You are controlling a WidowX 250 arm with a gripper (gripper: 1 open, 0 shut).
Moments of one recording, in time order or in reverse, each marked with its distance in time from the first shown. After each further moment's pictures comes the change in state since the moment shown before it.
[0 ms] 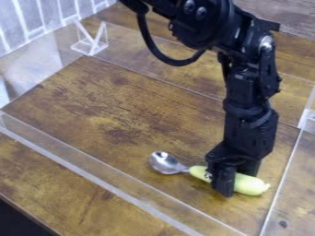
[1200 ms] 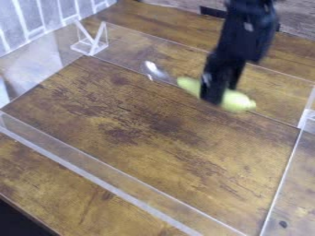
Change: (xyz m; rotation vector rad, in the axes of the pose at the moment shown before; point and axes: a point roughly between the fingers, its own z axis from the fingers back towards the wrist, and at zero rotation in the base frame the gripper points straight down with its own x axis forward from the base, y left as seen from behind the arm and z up) arm -0.054 0.009 0.112 -0.103 0.196 0.301
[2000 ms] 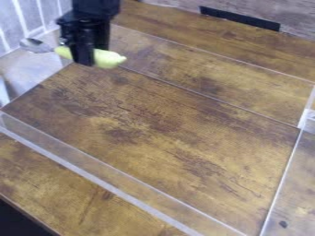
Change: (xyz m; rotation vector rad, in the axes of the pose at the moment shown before) arm -0.167 -0.048 -0.014 0.092 -0.049 0.196
